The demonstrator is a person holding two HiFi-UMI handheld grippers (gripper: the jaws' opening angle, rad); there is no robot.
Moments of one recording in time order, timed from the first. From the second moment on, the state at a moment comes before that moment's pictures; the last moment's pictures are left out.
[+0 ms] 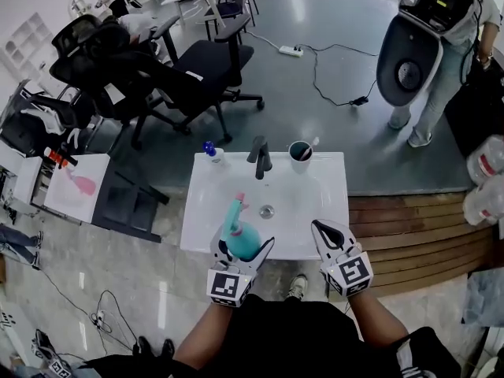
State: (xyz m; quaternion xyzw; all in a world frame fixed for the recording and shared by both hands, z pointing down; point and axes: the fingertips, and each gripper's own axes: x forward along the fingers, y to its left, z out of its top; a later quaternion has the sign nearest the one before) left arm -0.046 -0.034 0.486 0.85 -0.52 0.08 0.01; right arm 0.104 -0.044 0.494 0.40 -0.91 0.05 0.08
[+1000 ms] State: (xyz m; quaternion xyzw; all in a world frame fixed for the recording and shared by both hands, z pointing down) left arm -0.125 -0.122 0.494 0.88 -0.47 0.07 0.00; right arm 0.017 -0.125 0.477 0.44 -0.90 0.05 0.05
